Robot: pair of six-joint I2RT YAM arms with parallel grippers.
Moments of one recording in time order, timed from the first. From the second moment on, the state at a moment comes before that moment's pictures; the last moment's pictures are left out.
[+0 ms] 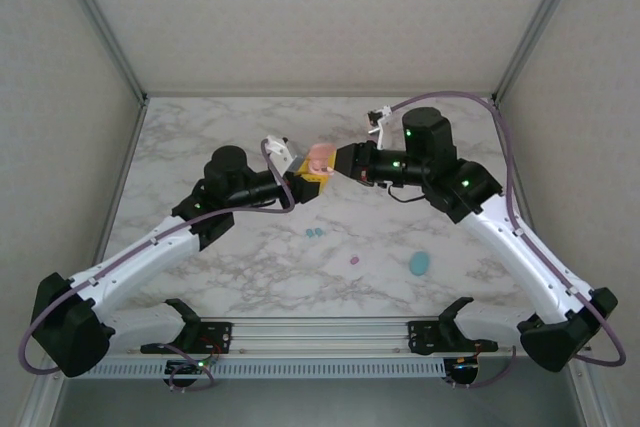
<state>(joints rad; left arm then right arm) -0.69 1.17 0.88 0.14 0.55 -0.02 0.66 1.20 1.35 -0.56 -0.55 0.85</state>
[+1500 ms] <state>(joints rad) -0.70 1.19 0.91 0.14 0.54 0.00 0.70 1.31 1.41 -0.54 -0.50 0.85</state>
